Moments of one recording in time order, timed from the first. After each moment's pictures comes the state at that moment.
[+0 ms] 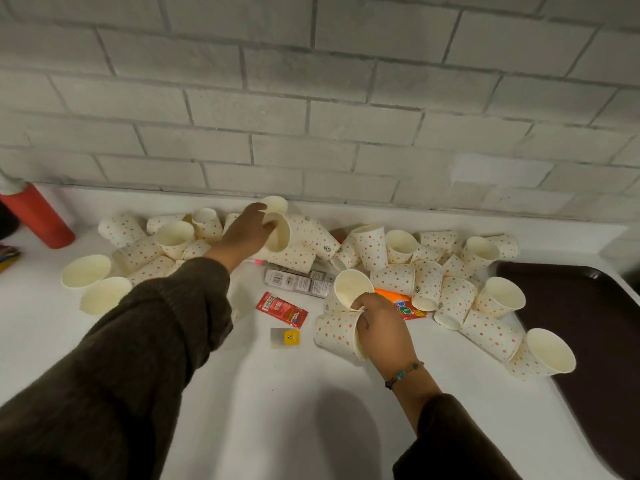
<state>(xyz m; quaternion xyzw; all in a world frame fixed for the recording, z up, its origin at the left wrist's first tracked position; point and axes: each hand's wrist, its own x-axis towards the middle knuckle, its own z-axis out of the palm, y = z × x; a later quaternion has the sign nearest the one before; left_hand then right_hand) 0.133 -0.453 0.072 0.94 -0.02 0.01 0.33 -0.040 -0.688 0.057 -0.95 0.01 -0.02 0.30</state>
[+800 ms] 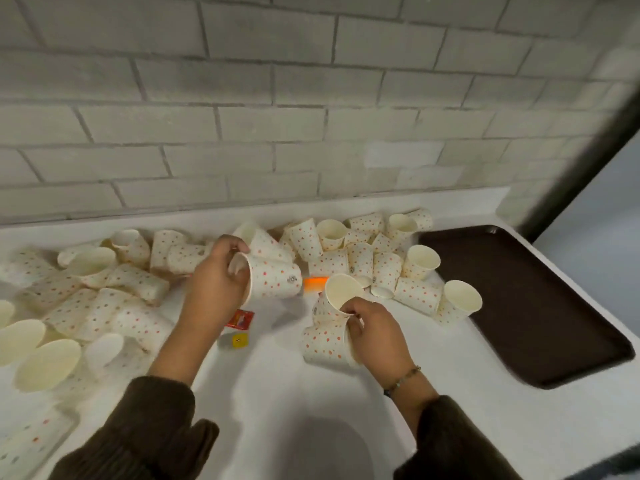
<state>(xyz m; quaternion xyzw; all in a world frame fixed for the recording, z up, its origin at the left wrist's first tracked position) -0.009 -0.518 0.109 0.87 -0.11 0.12 0.47 -0.107 -0.738 0.068 -0.94 0.09 -0.09 0.30</state>
